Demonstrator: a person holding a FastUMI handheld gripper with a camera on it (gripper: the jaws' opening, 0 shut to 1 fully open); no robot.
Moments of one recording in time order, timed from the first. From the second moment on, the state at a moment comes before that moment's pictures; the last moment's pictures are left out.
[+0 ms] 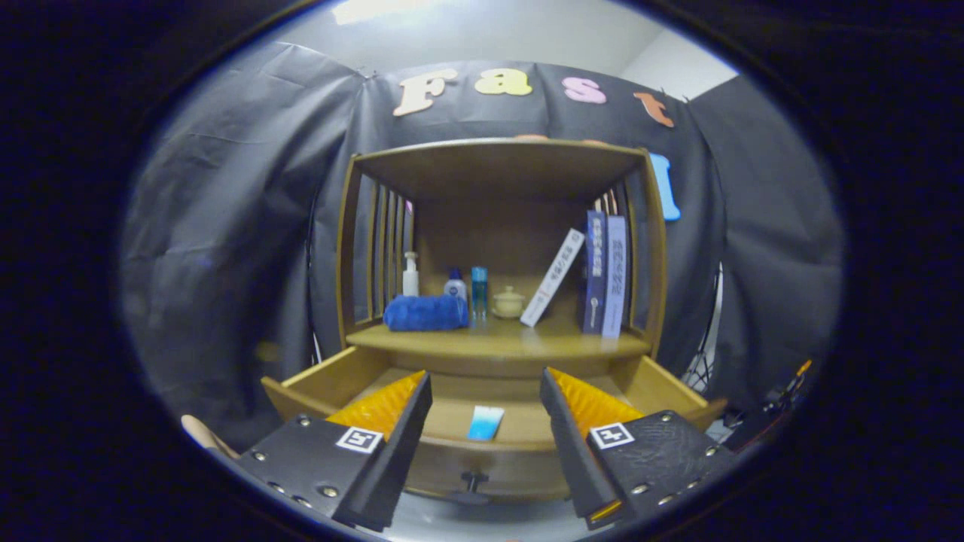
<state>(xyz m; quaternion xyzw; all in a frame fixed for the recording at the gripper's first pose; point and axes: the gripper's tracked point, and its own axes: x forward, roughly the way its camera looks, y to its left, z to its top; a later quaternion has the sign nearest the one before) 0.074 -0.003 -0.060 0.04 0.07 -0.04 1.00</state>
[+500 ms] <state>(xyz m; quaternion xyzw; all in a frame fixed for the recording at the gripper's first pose) 0.172 0.016 -0.097 0.02 0.24 0.02 0.97</state>
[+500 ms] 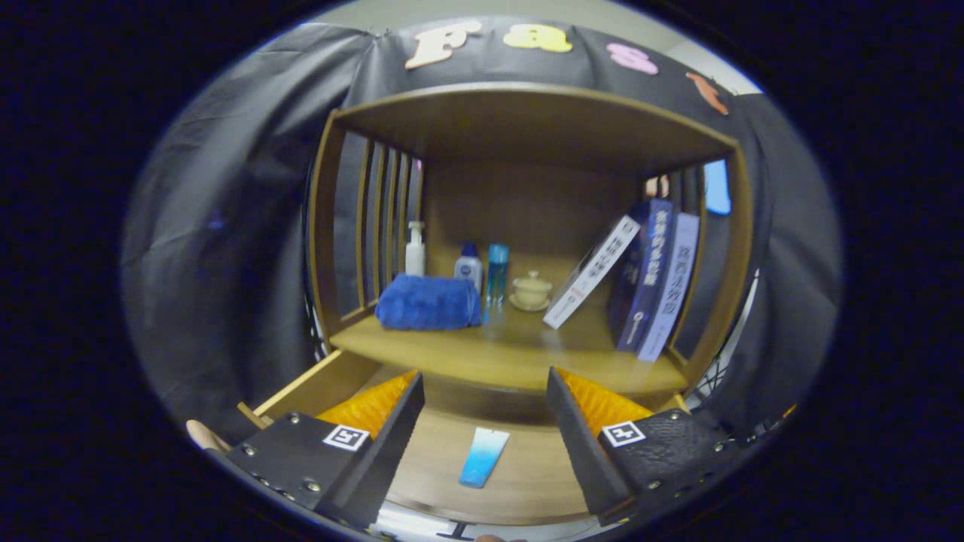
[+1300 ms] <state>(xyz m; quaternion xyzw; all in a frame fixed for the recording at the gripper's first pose) 0.164 0.030 -0.262 -0.02 0.55 0.06 0.83</state>
